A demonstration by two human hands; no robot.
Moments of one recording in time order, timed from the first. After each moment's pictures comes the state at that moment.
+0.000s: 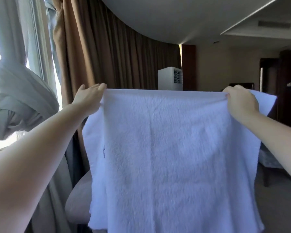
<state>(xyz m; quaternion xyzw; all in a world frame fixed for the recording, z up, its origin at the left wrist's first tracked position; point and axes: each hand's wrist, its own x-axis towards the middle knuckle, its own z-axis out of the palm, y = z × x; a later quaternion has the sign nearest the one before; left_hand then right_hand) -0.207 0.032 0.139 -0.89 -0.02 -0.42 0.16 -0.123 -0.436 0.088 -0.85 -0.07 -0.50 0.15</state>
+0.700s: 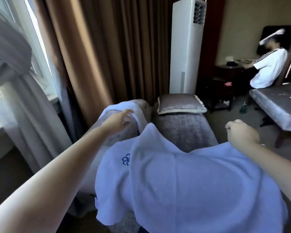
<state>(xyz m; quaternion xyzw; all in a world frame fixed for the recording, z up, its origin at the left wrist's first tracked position) -0.067 0.031 -0.096 -0.98 0.01 -0.14 -0.15 0.020 -0.384 -0.142 -0.99 0.02 -0.15 0.03</state>
